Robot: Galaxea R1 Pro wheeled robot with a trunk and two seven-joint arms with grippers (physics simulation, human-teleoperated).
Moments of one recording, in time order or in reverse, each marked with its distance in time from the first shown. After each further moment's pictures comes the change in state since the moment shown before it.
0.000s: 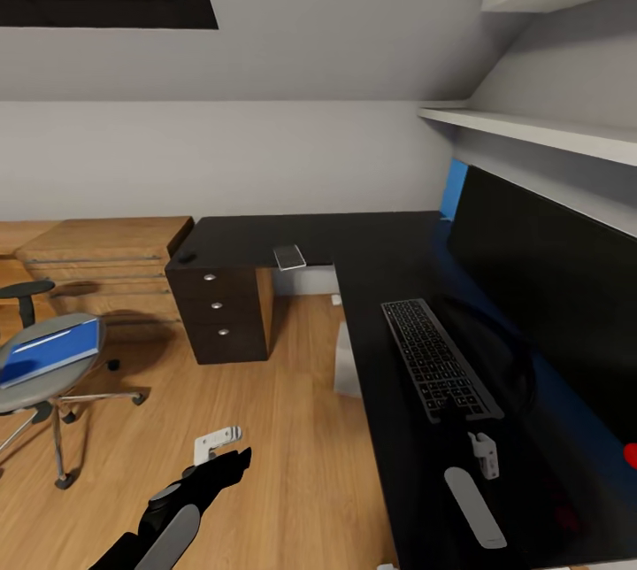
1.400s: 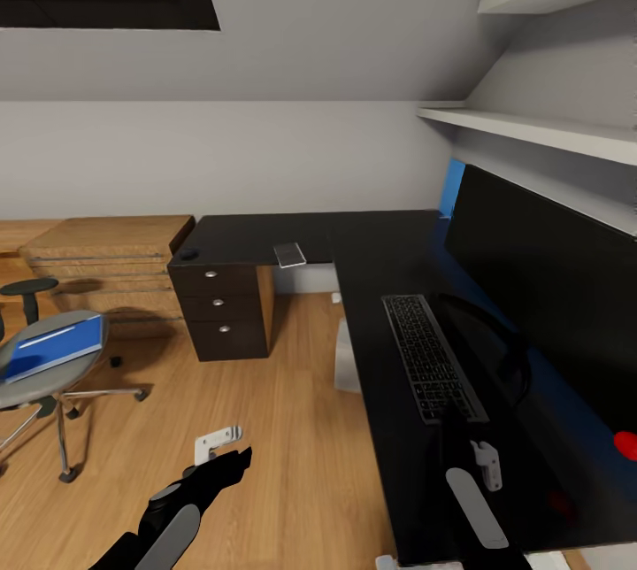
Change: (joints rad) left arm 0.000 0.000 0.000 -0.001 0.002 0.001 -0.002; right arm -0.001 -0.007 0.001 0.009 -0.007 -0.002 -0.107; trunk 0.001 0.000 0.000
